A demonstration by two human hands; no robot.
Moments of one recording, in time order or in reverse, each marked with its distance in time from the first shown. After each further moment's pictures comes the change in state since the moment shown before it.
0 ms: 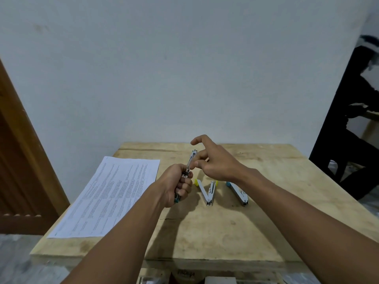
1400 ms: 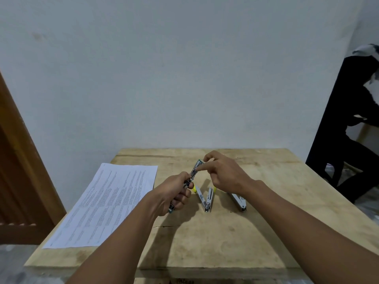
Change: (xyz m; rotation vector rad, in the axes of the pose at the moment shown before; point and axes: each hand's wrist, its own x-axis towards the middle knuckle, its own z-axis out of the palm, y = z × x) left_hand -0.013 -0.002 0.003 0.339 0.029 0.060; right_hand -0.007 0.042 -0.004 -0.491 0.119 -0.164
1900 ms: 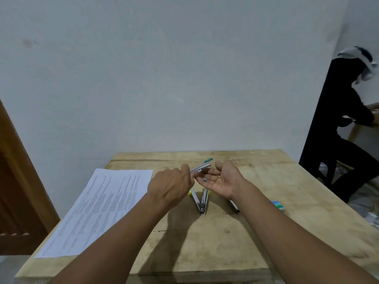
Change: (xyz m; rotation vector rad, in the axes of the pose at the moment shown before) left_hand 0.003 0.009 0.011 1.590 0.604 0.691; right_hand 0.006 -0.014 -0.001 1.831 0.203 1.093
